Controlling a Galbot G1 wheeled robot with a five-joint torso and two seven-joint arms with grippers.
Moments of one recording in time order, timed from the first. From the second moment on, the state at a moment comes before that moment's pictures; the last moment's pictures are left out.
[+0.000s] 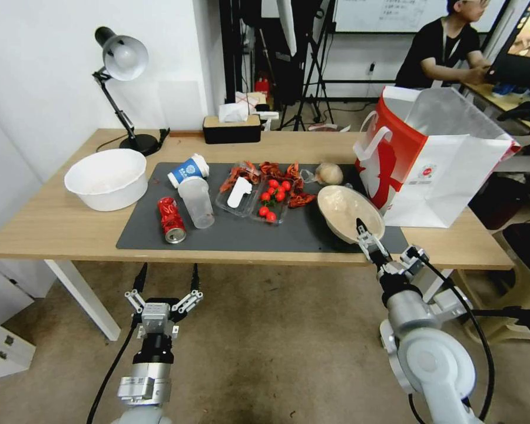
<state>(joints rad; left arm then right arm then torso) 1.74 -1.61 -0.55 -2.06 0.08 -0.41 0.00 -1.41 1.43 0.55 2.14 1.01 -0.20 0.28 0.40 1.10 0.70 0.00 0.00</state>
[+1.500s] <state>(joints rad) 1.73 -1.61 -0.56 -2.10 0.08 -0.41 -0.02 -1.44 1.32 0.61 2.23 0.64 -0.09 0.04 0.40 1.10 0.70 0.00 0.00</state>
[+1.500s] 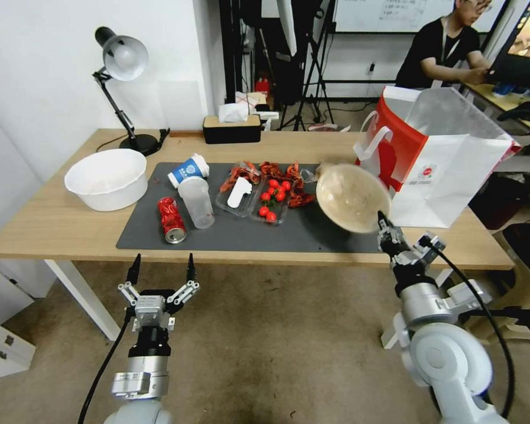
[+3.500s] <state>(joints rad) 1.74 -1.60 -0.57 -2.11 0.08 -0.38 -0.02 -0.93 1.00 0.64 1.92 0.74 -0.04 0.15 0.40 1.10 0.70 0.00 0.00</state>
